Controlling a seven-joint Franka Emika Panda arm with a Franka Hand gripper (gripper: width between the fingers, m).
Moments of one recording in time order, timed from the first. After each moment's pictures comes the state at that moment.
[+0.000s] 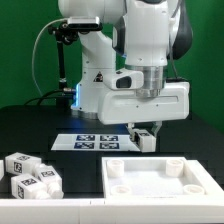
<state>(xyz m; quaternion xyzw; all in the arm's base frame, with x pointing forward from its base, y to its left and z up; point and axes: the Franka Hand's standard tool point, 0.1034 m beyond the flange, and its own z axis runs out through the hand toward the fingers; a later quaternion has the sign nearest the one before) 0.415 0.075 0.031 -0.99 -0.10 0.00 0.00</state>
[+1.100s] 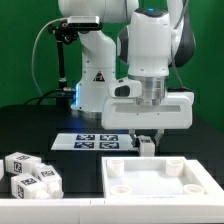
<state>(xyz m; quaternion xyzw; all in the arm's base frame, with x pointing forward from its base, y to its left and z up) 0.394 0.086 0.009 -1.00 0.00 0.01 0.01</state>
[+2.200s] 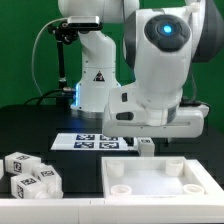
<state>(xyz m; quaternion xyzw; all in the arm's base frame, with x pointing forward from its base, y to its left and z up) 0.428 0.085 0.021 -0.93 0.03 0.37 0.02</state>
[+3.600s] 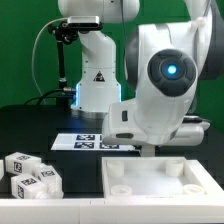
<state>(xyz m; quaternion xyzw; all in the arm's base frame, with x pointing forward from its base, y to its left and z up) 0.454 0.077 0.047 -0.92 0.00 0.38 0.04</state>
